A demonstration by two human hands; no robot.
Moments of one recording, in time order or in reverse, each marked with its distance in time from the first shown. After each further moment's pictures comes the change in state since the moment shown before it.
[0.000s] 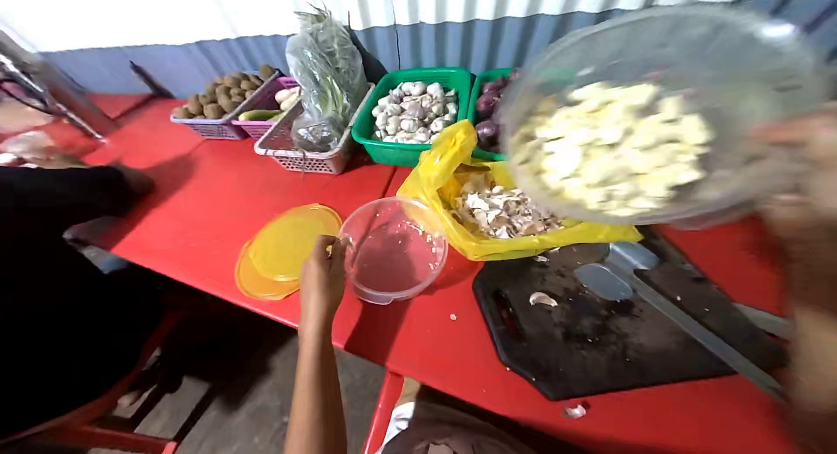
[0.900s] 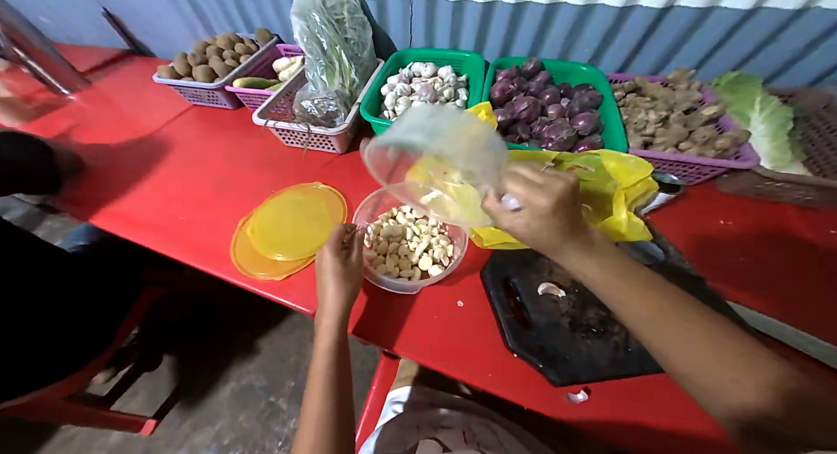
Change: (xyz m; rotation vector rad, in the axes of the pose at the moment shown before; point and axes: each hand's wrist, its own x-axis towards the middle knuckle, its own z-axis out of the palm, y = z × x) left_hand -0.013 -0.014 0.018 -0.164 0.062 0.076; right_hand -0.059 0.017 0.160 -0.549 -0.363 -0.924
